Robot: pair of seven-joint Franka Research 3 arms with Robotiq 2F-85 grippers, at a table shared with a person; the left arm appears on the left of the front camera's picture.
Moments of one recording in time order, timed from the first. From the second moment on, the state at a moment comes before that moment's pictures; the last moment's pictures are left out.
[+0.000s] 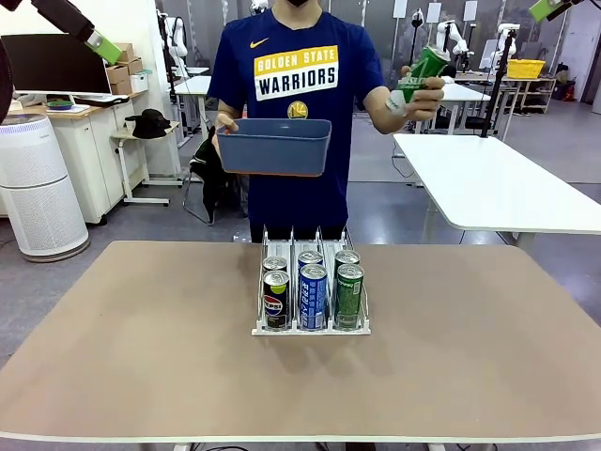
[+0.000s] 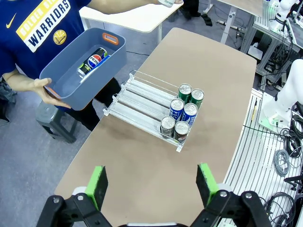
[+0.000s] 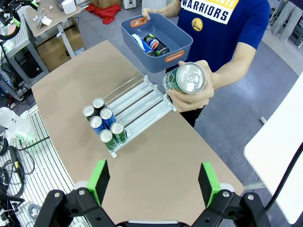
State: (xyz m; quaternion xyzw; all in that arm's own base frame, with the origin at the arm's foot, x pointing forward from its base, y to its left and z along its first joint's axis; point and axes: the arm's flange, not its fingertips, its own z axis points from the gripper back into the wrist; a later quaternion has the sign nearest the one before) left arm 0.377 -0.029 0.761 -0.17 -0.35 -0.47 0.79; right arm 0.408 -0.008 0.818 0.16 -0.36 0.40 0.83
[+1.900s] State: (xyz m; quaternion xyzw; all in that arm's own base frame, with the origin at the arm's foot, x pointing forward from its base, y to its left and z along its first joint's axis) left arm 0.377 -0.029 0.761 -0.17 -0.35 -0.47 0.79; right arm 0.419 -0.005 0.813 0.16 -0.34 0.40 0.83
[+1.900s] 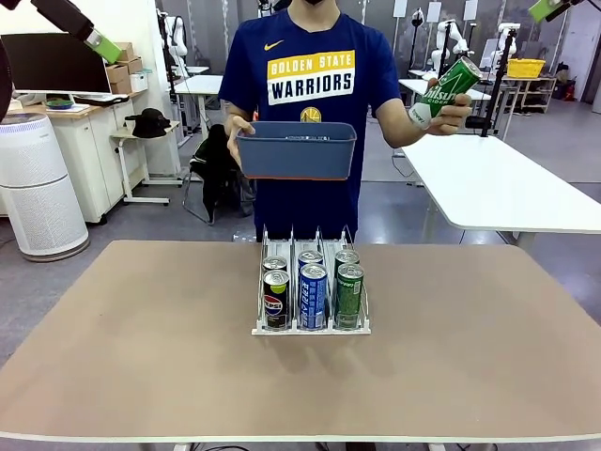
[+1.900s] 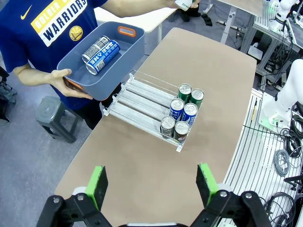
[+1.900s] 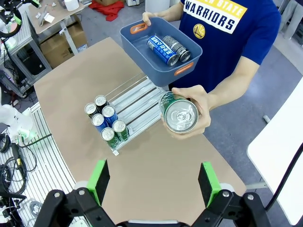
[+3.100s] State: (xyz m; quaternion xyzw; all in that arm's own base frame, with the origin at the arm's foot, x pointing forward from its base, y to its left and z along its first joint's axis) left arm 0.377 -0.029 0.760 -0.17 -0.35 -0.47 0.79; right arm 0.534 0.017 0.754 0.20 -0.26 0.42 0.84
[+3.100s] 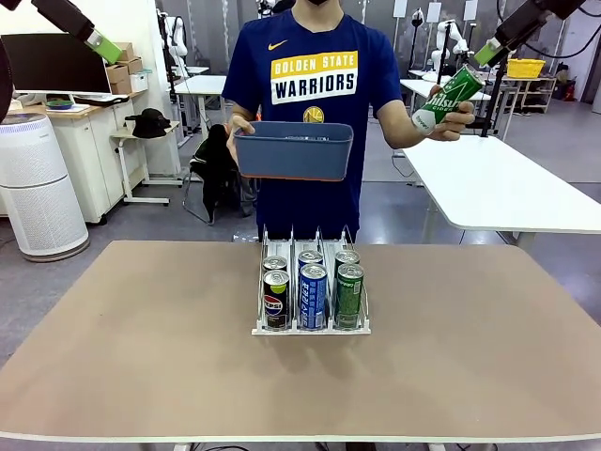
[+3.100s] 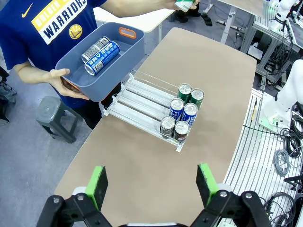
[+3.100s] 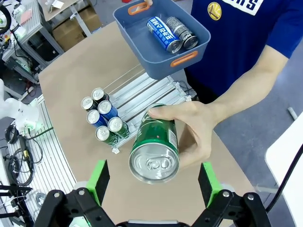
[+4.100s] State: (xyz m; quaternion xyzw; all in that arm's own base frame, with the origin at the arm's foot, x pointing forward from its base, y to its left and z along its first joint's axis) left arm 0.377 -0.029 0.760 -0.17 -0.35 -0.47 0.79; right arm 0.553 0.027 0.723 0.24 -0.23 0.45 0.83
